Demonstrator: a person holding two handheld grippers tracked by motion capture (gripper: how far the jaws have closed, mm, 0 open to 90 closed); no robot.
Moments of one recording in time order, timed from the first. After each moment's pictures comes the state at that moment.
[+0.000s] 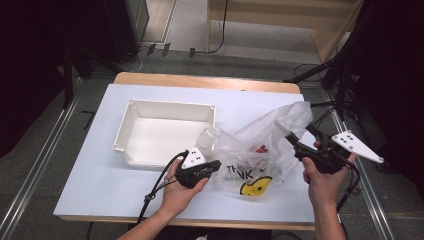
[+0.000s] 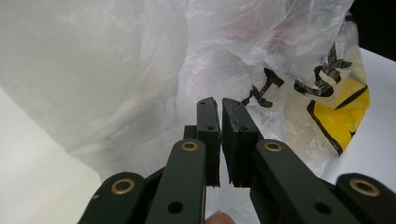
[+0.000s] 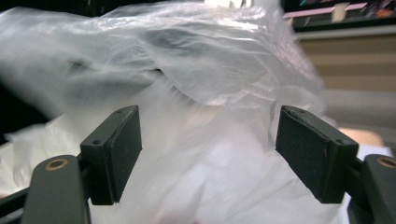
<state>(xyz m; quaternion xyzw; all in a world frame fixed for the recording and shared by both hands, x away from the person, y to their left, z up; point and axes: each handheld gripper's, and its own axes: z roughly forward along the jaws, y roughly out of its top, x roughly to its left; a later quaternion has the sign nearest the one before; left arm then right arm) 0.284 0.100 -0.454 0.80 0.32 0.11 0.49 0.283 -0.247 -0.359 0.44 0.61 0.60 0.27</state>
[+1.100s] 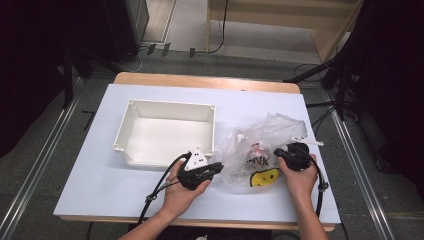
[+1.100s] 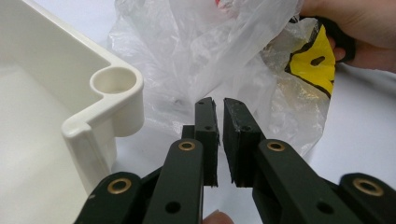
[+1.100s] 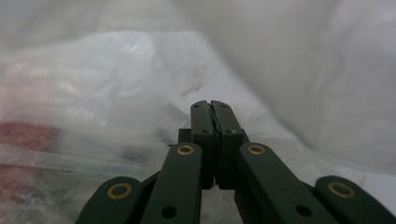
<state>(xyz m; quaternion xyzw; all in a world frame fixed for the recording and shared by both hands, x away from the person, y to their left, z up) 0.282 0.096 -0.456 0.81 0.31 0.11 0.49 0.346 -0.236 -0.481 0.60 0.70 0.37 0.16</state>
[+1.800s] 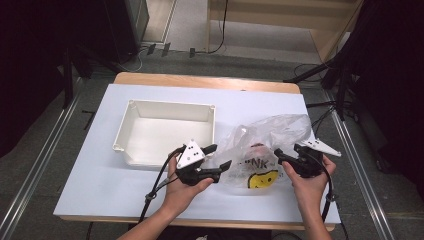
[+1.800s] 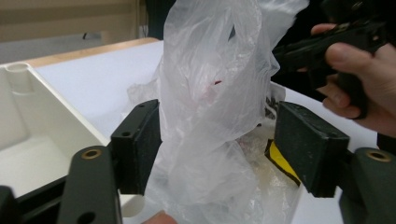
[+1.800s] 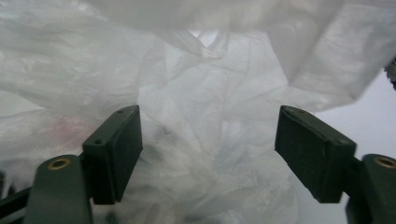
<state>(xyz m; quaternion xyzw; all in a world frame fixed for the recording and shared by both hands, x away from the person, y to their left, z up) 0.277 0.090 -0.417 0.76 0.31 0.14 0.55 0.303 -0.240 -0.432 0.58 0.66 0.42 0.23</state>
